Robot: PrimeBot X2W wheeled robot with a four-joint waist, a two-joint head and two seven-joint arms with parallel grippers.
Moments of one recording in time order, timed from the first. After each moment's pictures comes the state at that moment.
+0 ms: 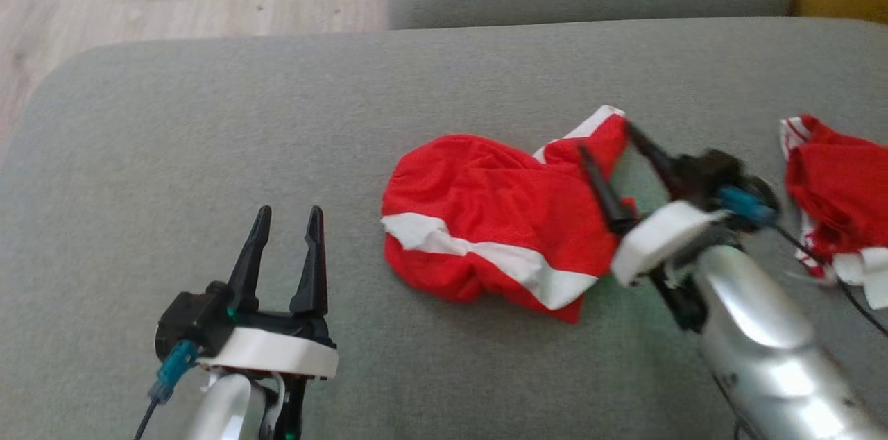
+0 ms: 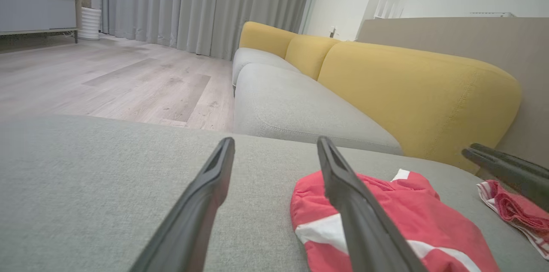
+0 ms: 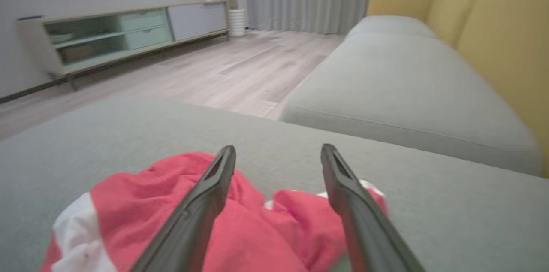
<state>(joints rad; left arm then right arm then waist) -0.16 0.05 -0.22 0.31 -0.35 -0.12 -0.25 -0.56 -0.18 0.54 0.76 0.35 0.12 -0.25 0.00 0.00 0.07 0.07</state>
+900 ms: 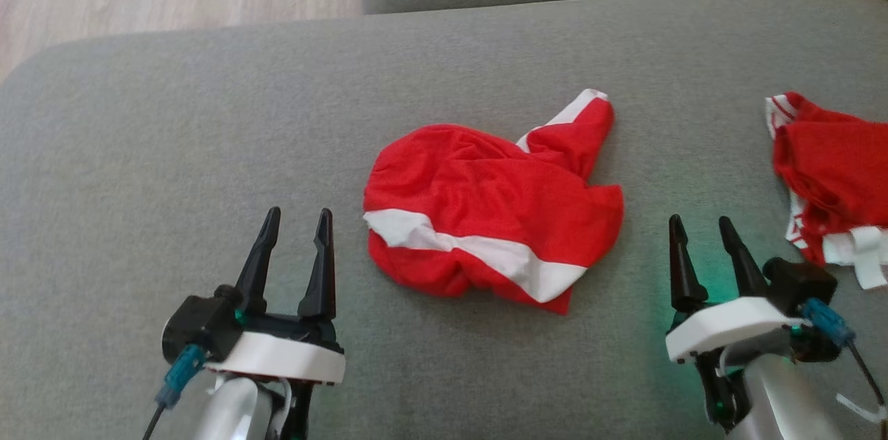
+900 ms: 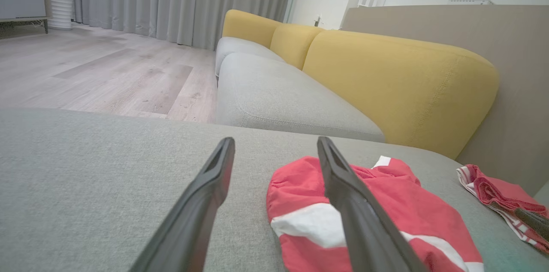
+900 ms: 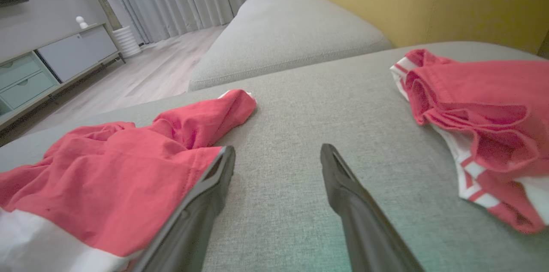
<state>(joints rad) -0.14 0.05 -0.24 0.28 -0.33 -0.12 -0.25 -0.17 -0.05 0.02 0.52 0.22 0.12 -0.24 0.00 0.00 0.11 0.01</state>
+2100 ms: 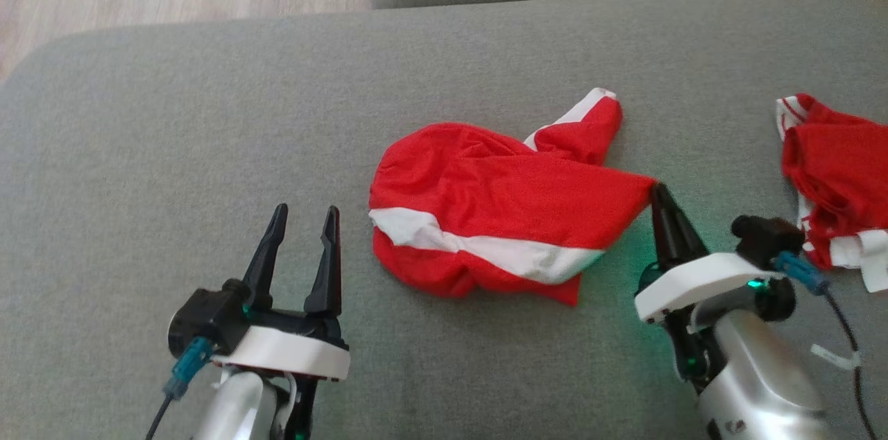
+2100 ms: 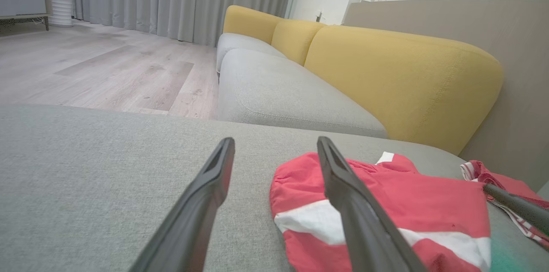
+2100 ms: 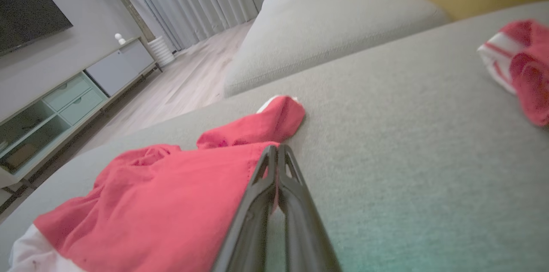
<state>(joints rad) -0.16 0.05 -0.25 0.31 -0.33 -0.13 -0.25 -0.35 -0.08 0.22 0.70 0.49 0.12 -0.24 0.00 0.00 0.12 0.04</state>
